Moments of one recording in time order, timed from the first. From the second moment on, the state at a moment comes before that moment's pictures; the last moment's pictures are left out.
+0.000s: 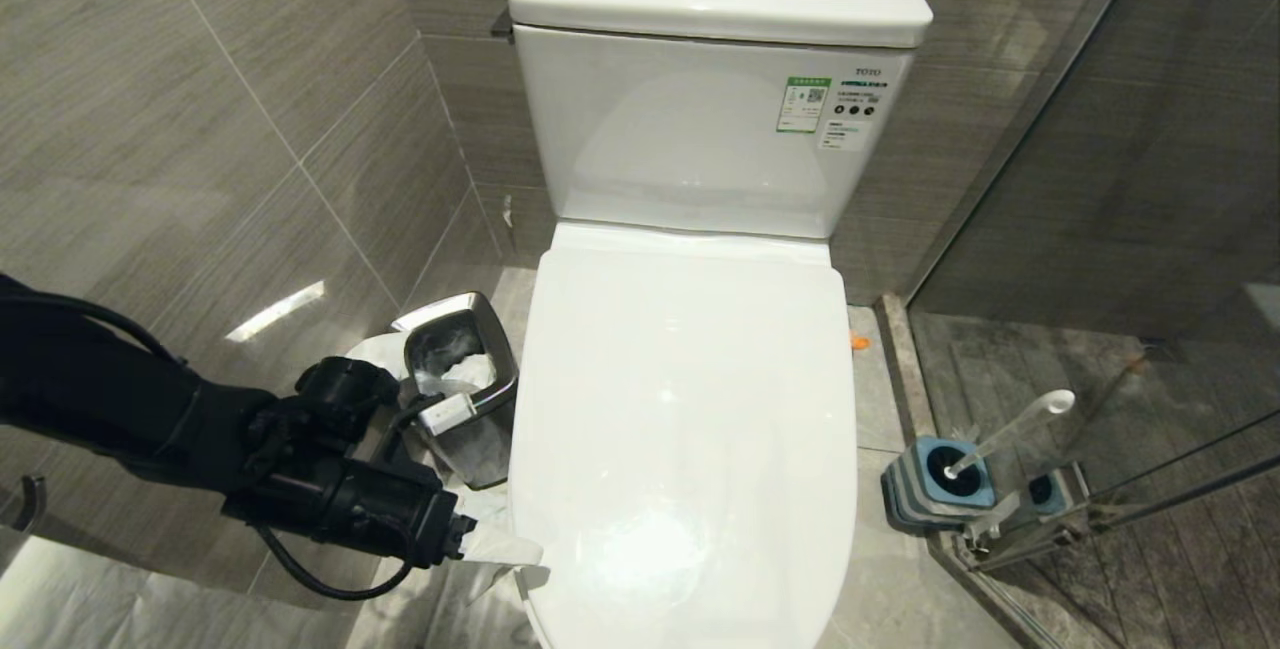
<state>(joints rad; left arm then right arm) -0.19 1.94 -0.90 0.17 -0.88 0.22 0.01 0.00 0.00 0.00 0.03 -0.03</state>
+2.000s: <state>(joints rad) -0.37 1.98 -0.92 -0.16 -1.00 -0.27 0.01 0.00 0.00 0.00 0.03 -0.03</state>
